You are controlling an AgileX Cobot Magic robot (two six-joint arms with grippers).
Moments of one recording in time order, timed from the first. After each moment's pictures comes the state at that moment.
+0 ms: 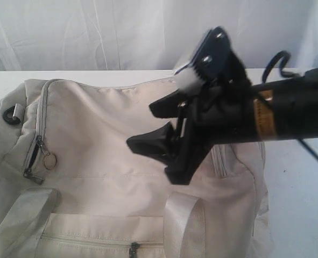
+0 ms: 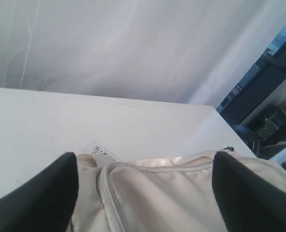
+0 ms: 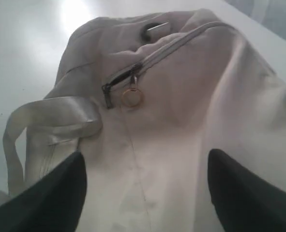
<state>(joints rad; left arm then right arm) 0.35 1.30 -0.83 1.52 -1.02 -1.72 0.66 1.34 -0.80 -1.67 -0.64 1.31</state>
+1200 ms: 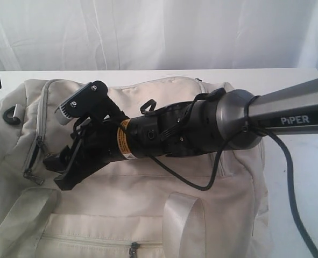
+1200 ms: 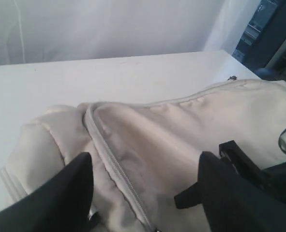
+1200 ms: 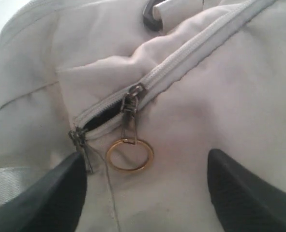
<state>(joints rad) 0.35 1.09 -0.66 1.68 -1.00 -1.60 0.94 1.92 -1.15 -1.15 -0.45 0.97</state>
